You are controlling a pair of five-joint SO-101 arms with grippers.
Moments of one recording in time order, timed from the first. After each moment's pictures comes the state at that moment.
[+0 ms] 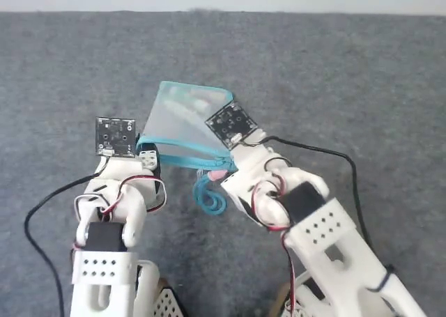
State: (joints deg) left arm -4.8 -72.6 75.0 43.5 3.5; right arm -37.6 -45.9 45.1 60.0 5.7
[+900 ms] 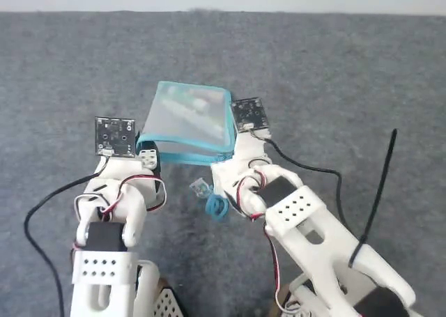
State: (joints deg) left arm -4.8 -72.6 75.0 42.5 3.5; right arm -38.5 -29.2 53.3 35.3 -22.9
